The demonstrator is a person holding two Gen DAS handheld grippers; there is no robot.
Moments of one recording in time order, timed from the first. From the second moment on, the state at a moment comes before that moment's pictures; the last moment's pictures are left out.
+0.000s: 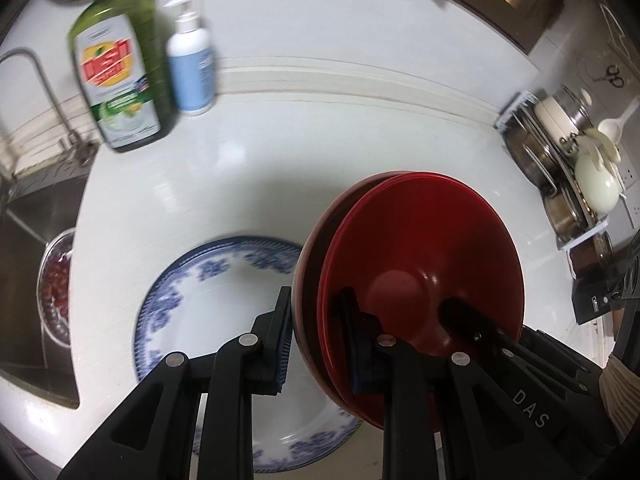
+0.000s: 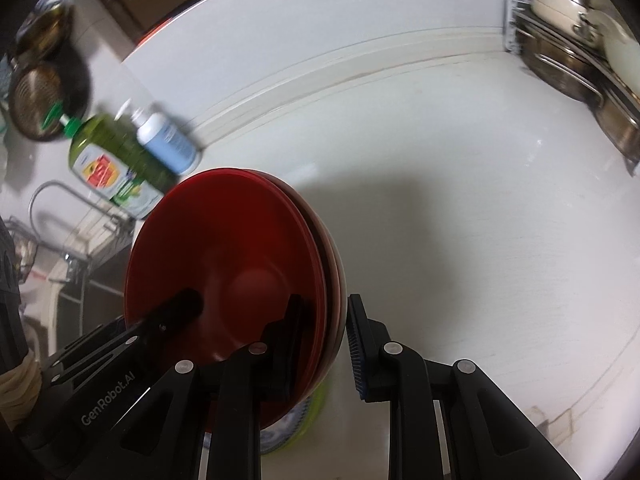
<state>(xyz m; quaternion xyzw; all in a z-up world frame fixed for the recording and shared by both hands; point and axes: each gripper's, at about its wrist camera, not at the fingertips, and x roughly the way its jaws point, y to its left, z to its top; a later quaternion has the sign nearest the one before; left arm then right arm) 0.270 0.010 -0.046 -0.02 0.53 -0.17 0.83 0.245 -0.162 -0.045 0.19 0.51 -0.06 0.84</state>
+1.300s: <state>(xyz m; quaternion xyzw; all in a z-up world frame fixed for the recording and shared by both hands) 0.271 0.086 -0.100 -0.04 0.59 -0.10 0.80 0.257 -0.082 -0.103 0.17 0.58 0.01 0.80</state>
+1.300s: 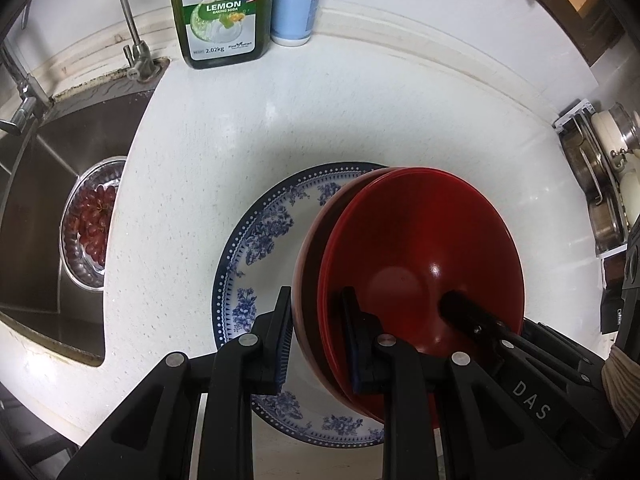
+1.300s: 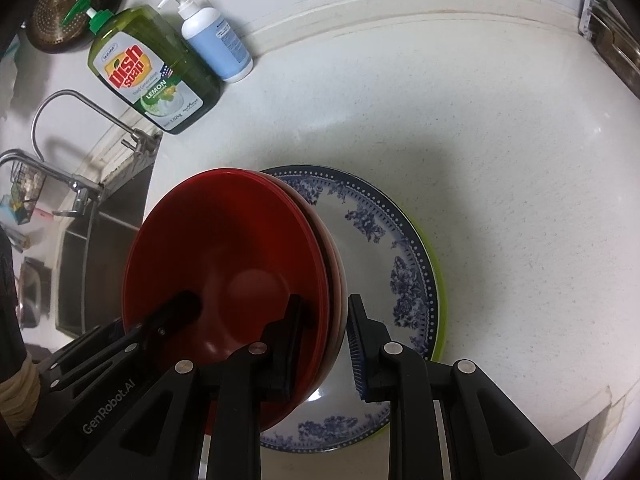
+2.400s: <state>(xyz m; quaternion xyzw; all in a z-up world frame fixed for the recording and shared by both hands) 0.232 0.097 -0.041 0.05 0.46 -0.08 0.88 0.206 -0.094 -0.065 0.15 0.50 0.00 0.85</state>
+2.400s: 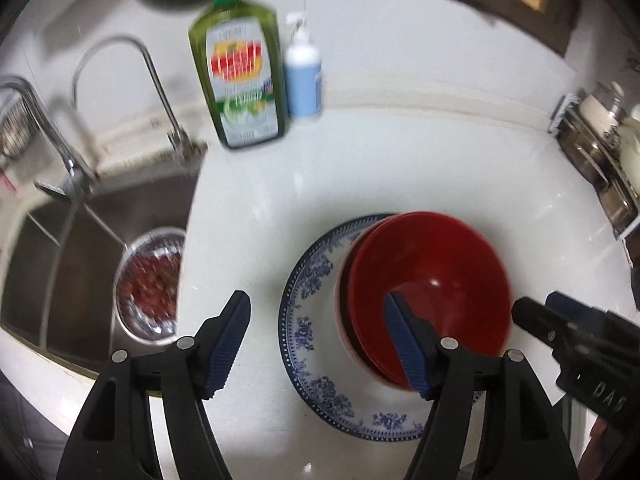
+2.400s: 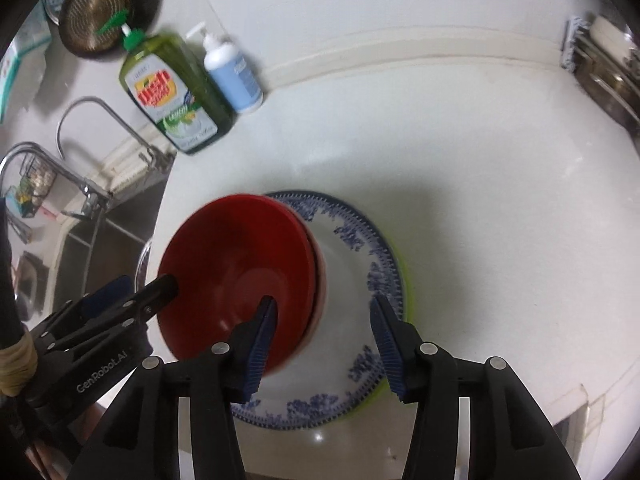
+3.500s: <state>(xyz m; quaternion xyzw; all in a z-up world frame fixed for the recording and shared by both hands) -0.061 0.070 0.004 0.03 0.27 0.02 0.96 -0.065 -0.131 -0.011 0.03 0.30 -0.02 0.95</state>
